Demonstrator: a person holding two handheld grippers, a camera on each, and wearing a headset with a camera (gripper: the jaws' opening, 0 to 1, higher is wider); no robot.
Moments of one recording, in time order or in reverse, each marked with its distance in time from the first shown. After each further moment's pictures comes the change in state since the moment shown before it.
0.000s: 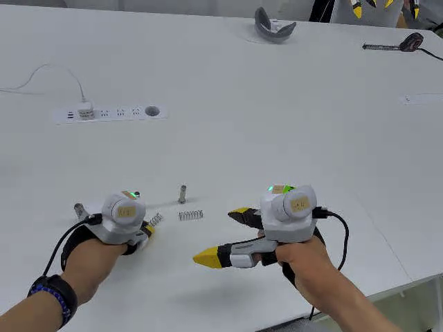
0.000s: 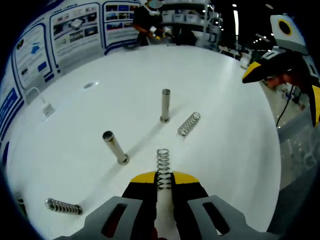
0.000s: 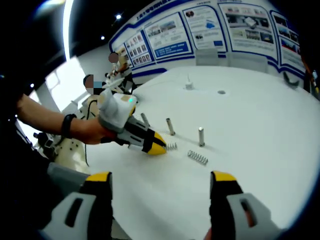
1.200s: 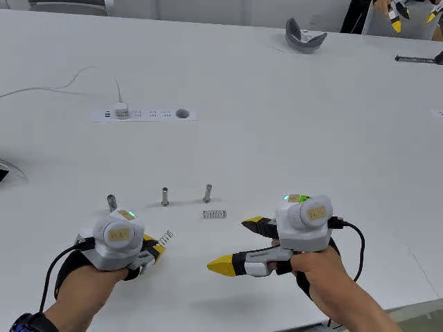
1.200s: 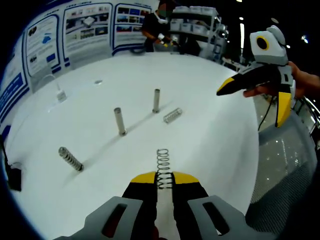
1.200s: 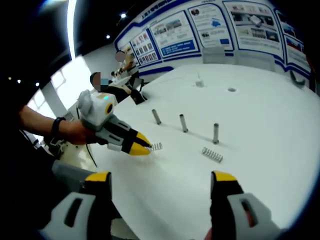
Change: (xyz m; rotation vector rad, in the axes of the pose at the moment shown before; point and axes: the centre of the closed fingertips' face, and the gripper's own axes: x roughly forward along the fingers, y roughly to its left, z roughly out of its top) left arm -0.063 -0.022 -0.025 -0.082 -0.055 -0.004; right arm 0.010 0.026 -0.007 -0.008 0.015 0.063
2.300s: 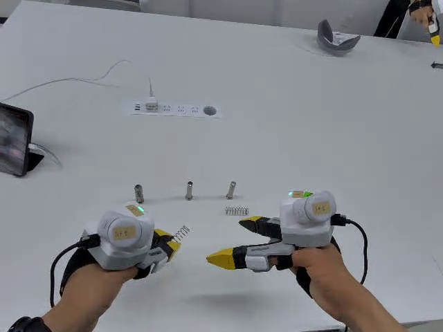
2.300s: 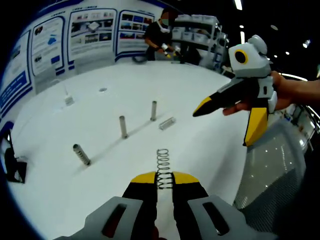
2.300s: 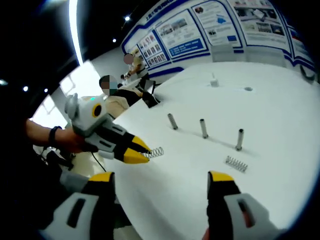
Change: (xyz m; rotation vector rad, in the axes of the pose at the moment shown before) left arm -0.044 -0.014 0.007 -0.030 -0.068 -0.004; right arm 0.033 0.032 0.017 0.035 -0.021 0.120
